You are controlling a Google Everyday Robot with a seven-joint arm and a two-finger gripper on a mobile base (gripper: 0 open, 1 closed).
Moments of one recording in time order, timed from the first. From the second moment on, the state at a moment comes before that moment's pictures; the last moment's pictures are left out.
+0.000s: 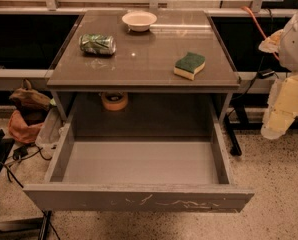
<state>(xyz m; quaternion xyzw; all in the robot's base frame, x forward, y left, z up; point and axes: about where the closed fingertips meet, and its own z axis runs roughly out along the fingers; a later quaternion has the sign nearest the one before) 0.438 -0.216 0.977 -0.60 0.78 -0.04 0.16</state>
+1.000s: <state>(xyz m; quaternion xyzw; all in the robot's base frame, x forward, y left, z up) 0.503 -0.218 0.960 -0.62 0.76 -0.04 0.19</state>
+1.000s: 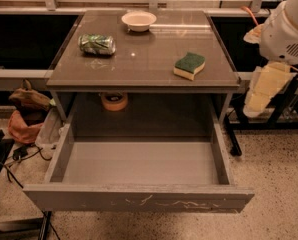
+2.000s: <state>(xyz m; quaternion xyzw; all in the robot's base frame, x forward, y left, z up) 0.573 -0.209 0.941 -0.63 0.74 -0.03 0.22</state>
